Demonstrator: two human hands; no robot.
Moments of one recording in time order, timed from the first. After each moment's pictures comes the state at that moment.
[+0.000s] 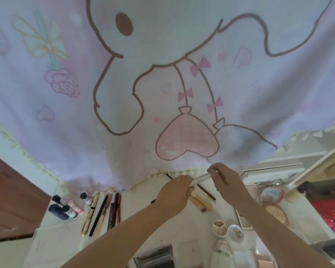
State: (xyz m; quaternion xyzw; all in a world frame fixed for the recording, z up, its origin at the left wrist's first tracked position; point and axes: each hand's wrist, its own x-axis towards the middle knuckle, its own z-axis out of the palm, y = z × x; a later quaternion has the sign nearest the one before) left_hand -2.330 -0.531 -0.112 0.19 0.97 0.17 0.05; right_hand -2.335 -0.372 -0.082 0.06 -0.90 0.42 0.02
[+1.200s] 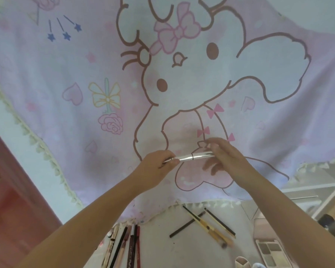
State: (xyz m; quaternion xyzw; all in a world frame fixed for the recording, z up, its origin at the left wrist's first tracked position) left_hand -2.335 -0.633 0.042 0.20 0.92 0.32 -0.09; right_hand -2.351 -0.432 0.044 0.18 -0.76 0.63 -0.03
